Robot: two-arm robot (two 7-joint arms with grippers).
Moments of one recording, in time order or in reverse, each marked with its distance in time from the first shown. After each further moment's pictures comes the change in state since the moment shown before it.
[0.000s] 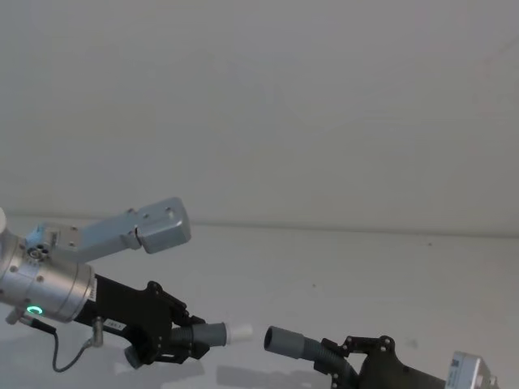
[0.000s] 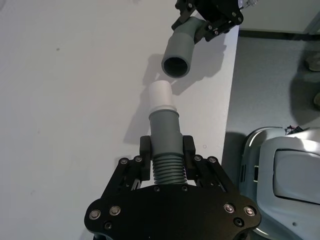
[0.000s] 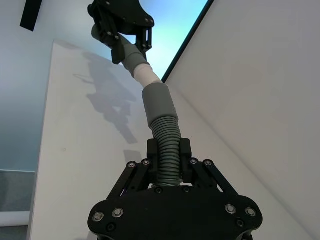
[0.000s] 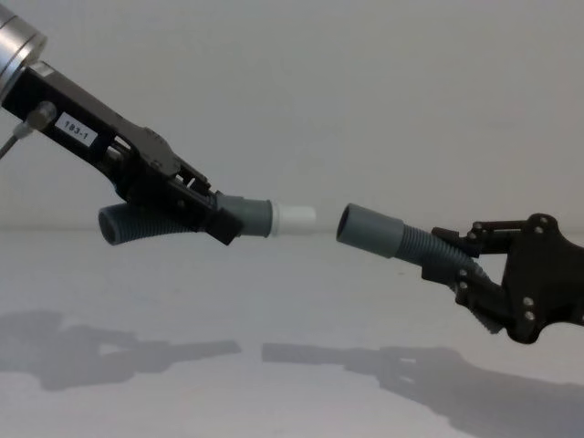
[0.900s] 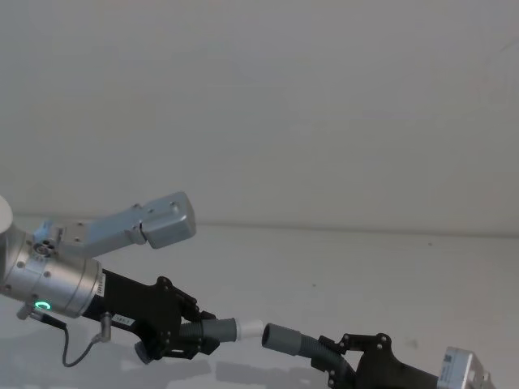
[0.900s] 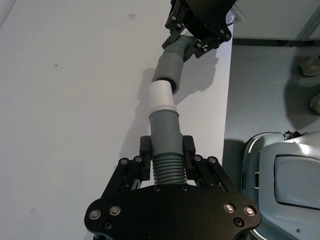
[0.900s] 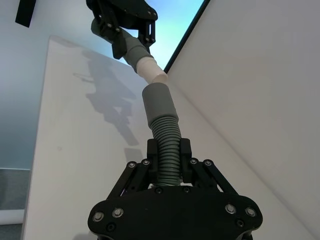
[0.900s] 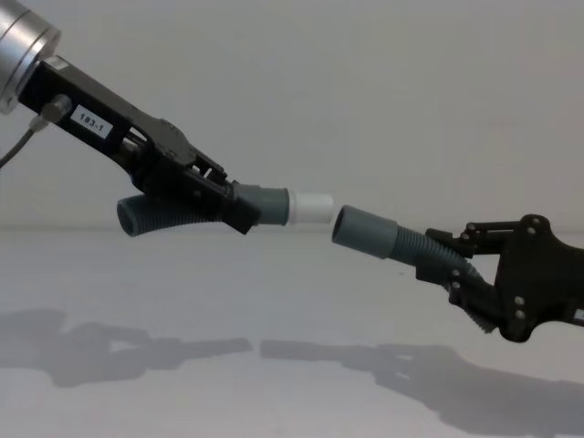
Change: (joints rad) left arm -0.008 -0.026 -0.001 0.031 -0.008 -0.045 -0.021; right arm 0.008 -0.007 -0.005 0.004 -0.020 0.017 -0.019
